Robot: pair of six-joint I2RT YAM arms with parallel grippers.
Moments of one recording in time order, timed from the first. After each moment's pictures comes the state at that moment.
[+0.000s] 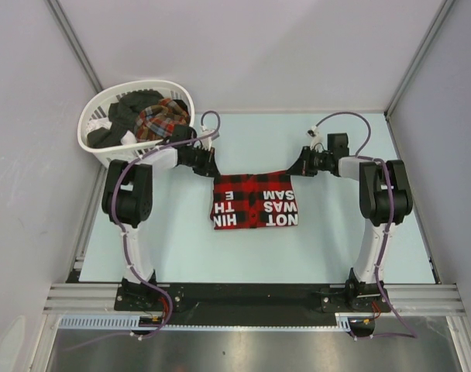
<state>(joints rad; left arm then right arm) -0.21 2.02 1.40 -0.37 0.69 0.12 0.07 2.01 1.21 0.02 -0.84 0.22</state>
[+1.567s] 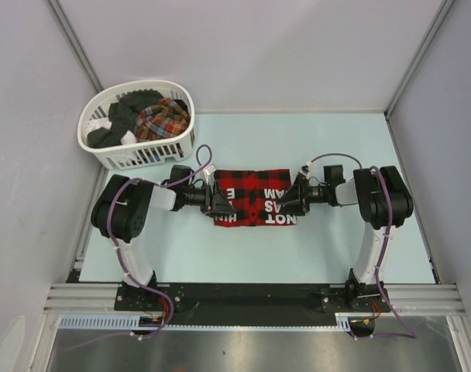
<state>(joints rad) -0.27 1.87 0.75 0.29 1.06 -0.47 0.13 2.00 0.81 0.32 -1.23 0.69</state>
